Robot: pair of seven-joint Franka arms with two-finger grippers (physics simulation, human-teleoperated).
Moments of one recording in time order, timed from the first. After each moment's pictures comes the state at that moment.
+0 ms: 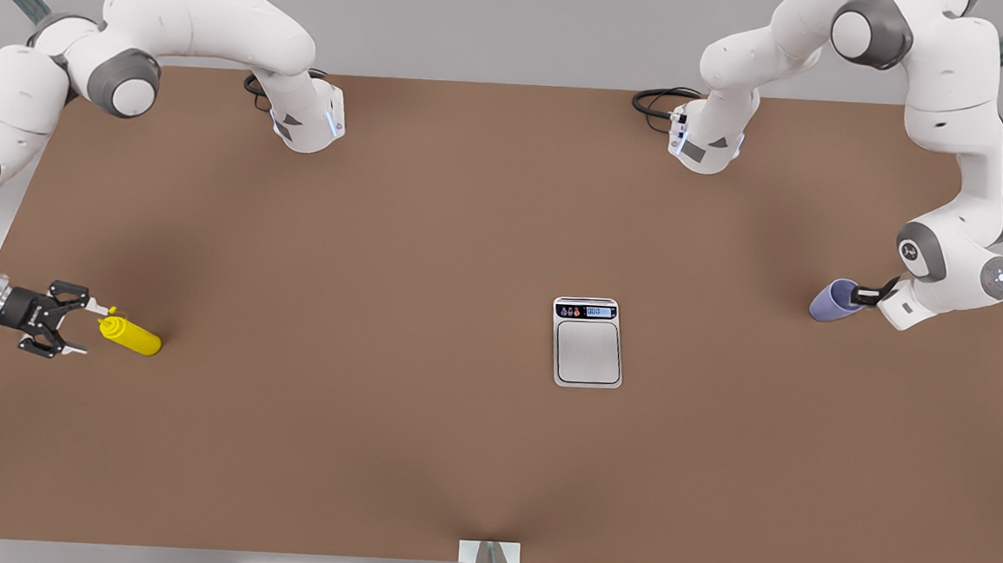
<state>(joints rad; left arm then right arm) 0.34 0.35 0.17 -2.10 0.06 2.23 0.61 -0.65 0.91 -0.03 -1.19 0.76 1.55 -1.80</state>
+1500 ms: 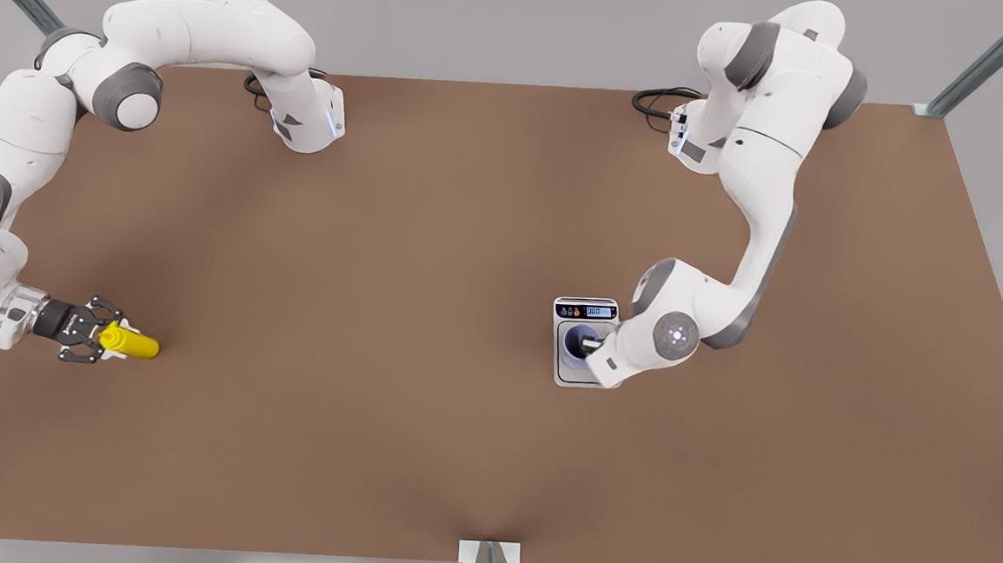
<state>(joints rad) -0.17 0.65 -0.30 -1.52 -0.04 2.04 -0.31 -0.65 0.98 -0.02 -1.23 0.91 1.55 -2.35</state>
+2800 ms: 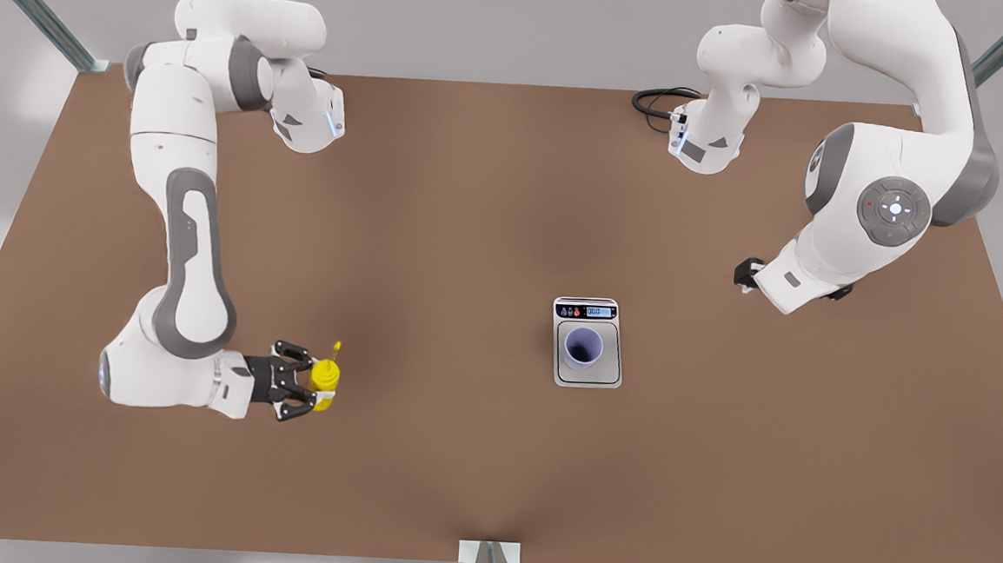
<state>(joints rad) -0.10 0.17 -0.11 -1.50 0.11 1.52 -0.05 0.12 0.78 -0.04 -1.18 0.83 1.74 -2.09</state>
